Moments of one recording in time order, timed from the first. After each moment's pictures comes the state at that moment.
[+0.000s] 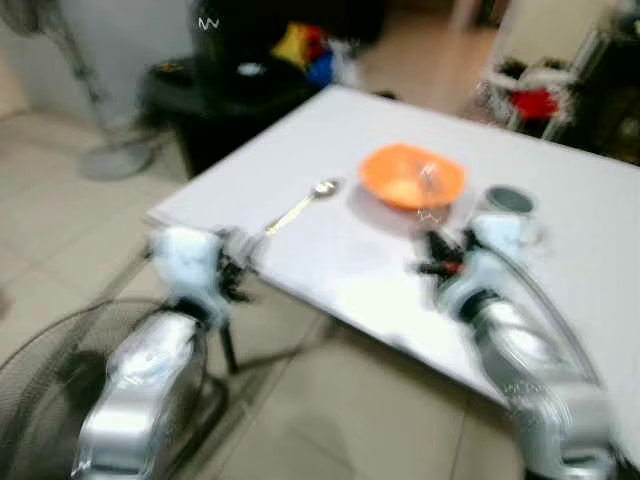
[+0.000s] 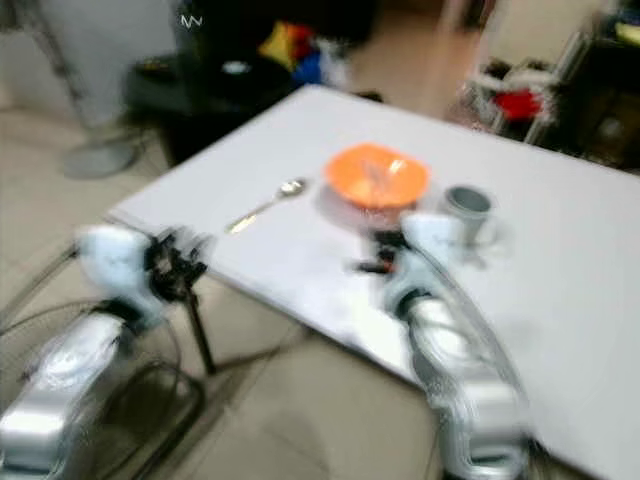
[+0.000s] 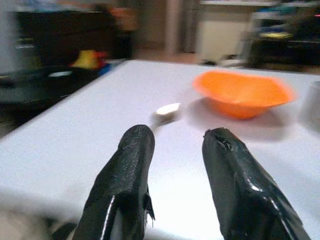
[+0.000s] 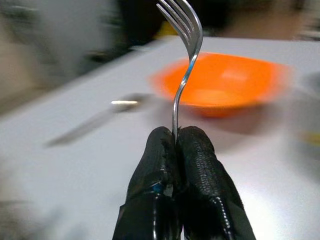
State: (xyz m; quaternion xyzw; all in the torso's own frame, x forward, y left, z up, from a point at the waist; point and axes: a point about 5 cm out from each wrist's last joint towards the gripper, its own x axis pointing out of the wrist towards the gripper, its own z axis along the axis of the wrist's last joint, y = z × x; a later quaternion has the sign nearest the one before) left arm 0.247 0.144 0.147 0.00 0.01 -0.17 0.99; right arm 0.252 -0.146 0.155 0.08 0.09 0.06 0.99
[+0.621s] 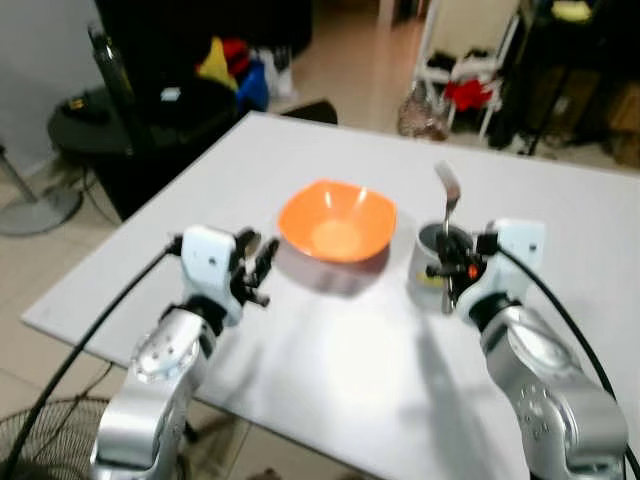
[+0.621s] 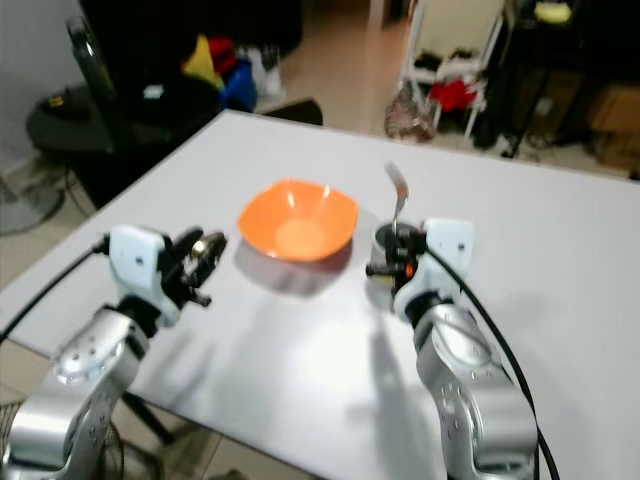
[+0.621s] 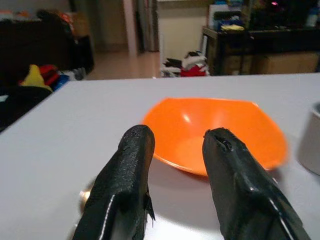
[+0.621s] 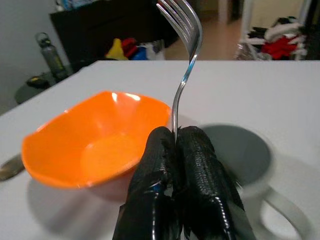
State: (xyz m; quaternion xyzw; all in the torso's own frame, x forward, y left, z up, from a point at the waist) left arm 0.251 0.143 0.149 0.02 0.00 -0.17 0.98; right arm 0.249 -0.144 0.161 0.08 0.08 0.07 0.99
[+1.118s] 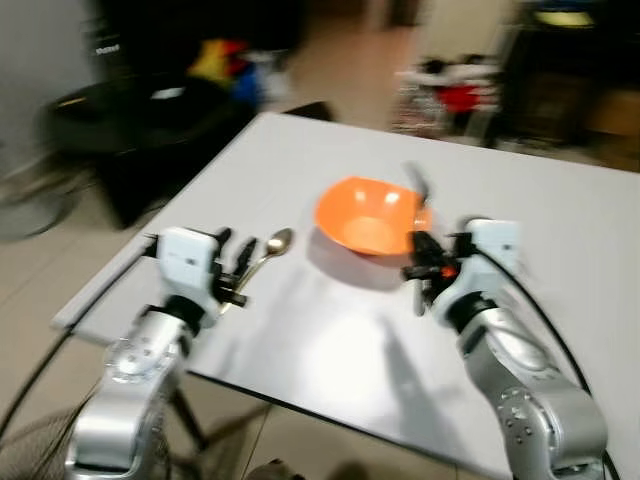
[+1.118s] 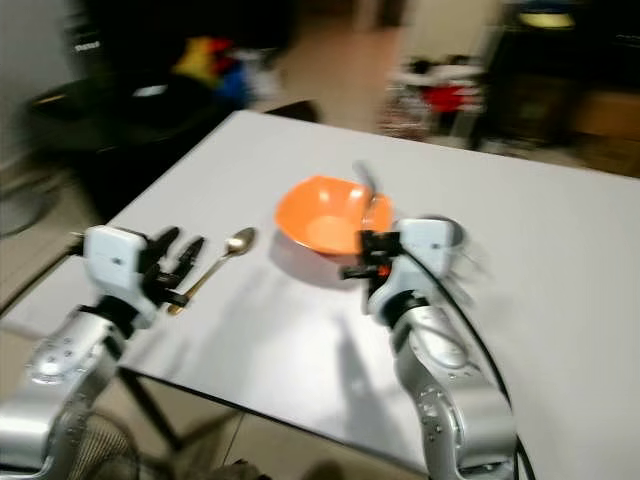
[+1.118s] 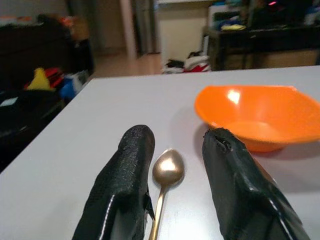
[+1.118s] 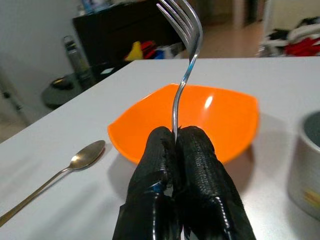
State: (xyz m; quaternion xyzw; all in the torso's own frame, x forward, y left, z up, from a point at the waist) left arm 0.250 0.163 0.147 0.04 0.01 -0.15 0.99; right arm 0.247 -0.124 0.160 0.09 0.08 0.11 0.99
